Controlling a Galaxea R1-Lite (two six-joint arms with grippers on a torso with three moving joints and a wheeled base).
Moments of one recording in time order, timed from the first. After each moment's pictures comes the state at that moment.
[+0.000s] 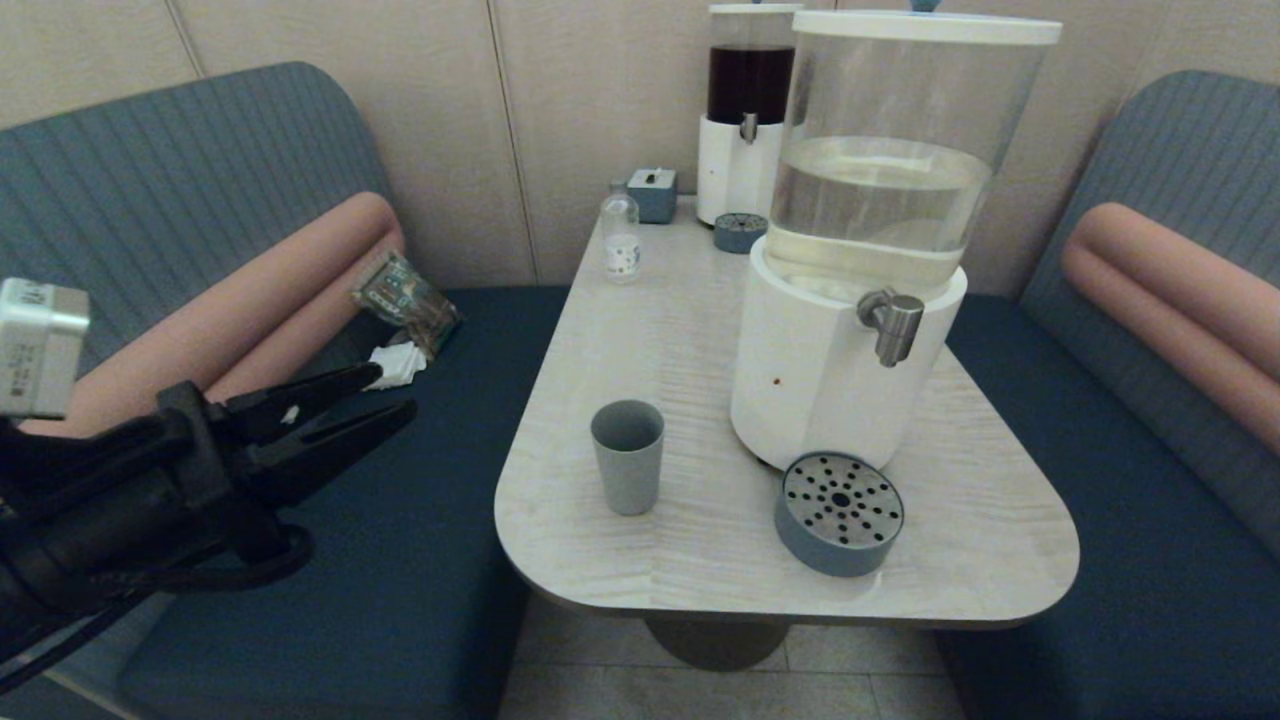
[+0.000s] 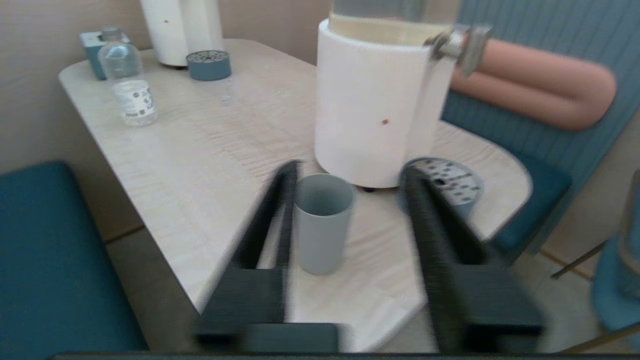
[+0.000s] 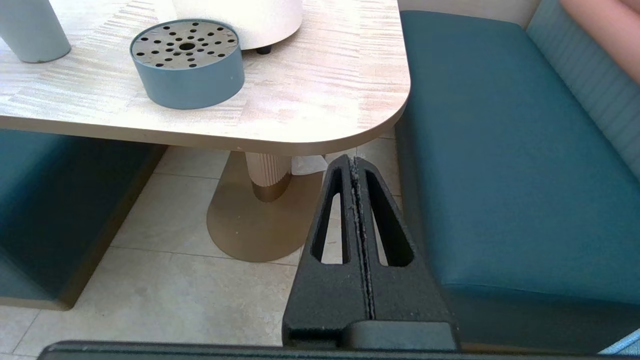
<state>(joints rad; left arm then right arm) -0.09 1.36 -0.32 -1.26 -0.67 -0.08 -0.01 0.00 0.00 0.00 0.00 0.00</state>
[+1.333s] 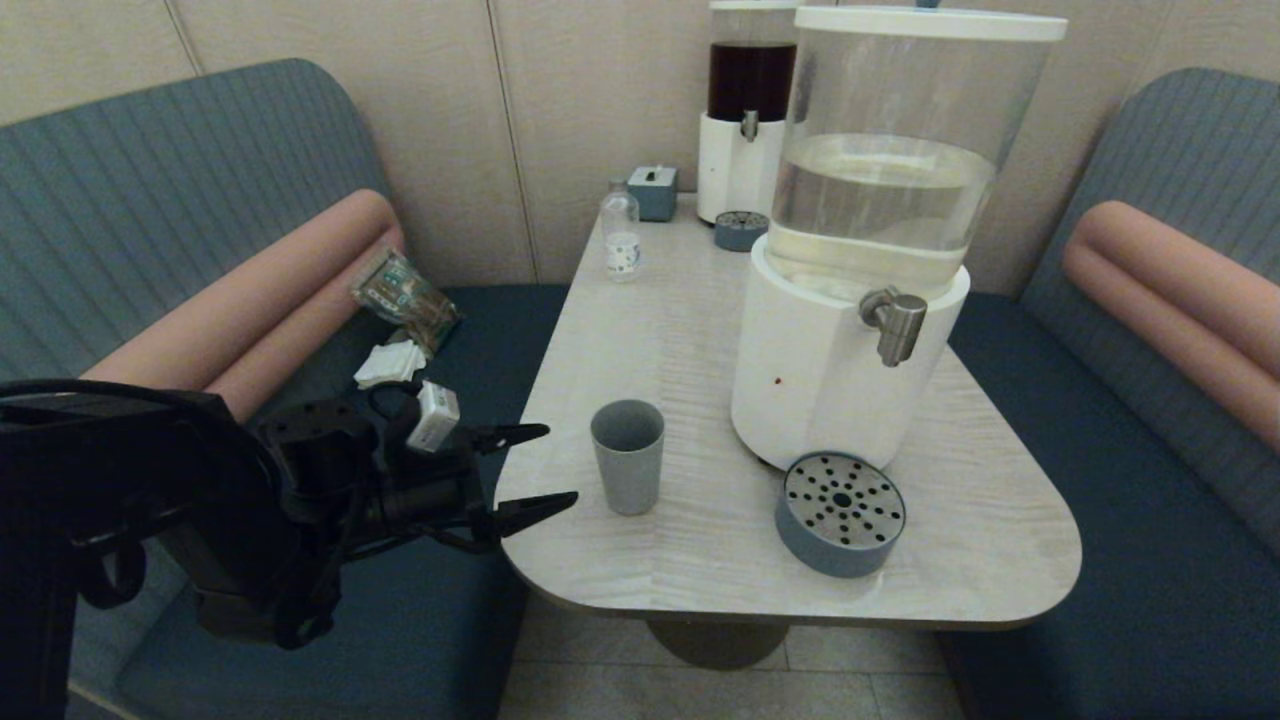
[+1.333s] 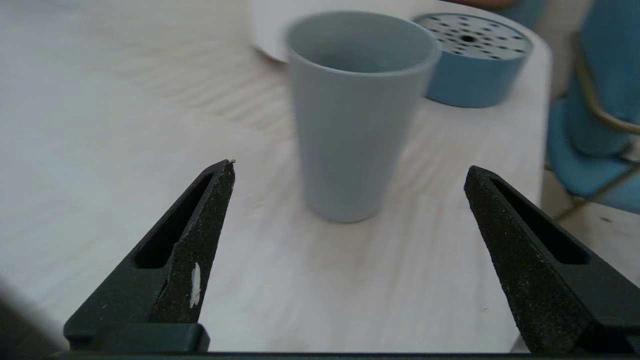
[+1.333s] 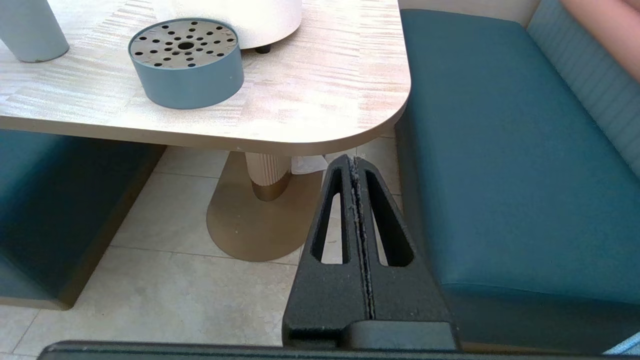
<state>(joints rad) -0.12 2.22 -0.69 -1.52 -1.01 0.11 -0.01 0.00 0.00 0.00 0.00 0.00</state>
